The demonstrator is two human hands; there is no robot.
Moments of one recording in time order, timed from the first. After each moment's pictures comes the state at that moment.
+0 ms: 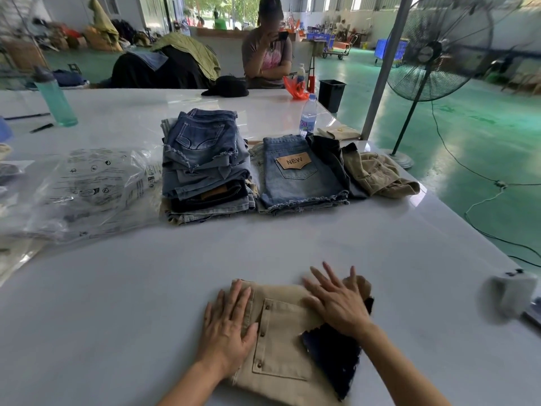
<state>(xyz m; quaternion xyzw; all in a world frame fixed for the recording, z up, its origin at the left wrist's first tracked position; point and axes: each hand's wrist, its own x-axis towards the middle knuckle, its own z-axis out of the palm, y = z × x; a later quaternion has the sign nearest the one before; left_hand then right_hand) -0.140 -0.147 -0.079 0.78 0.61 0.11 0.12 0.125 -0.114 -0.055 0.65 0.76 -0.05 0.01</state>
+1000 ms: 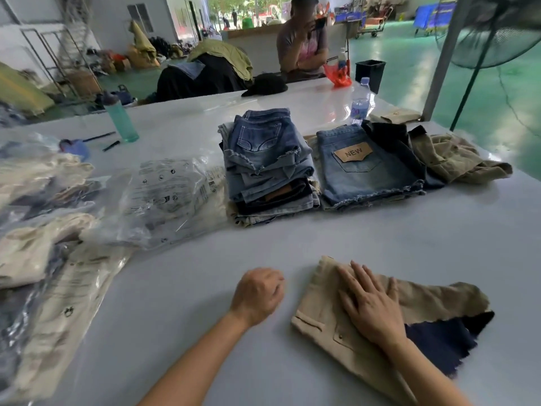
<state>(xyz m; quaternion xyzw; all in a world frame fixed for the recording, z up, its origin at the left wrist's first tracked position) -0.244 -0.072 -0.029 0.86 0.46 0.22 0.06 0.008 -0.115 -0.060 0.71 0.69 -0.10 -0.07</state>
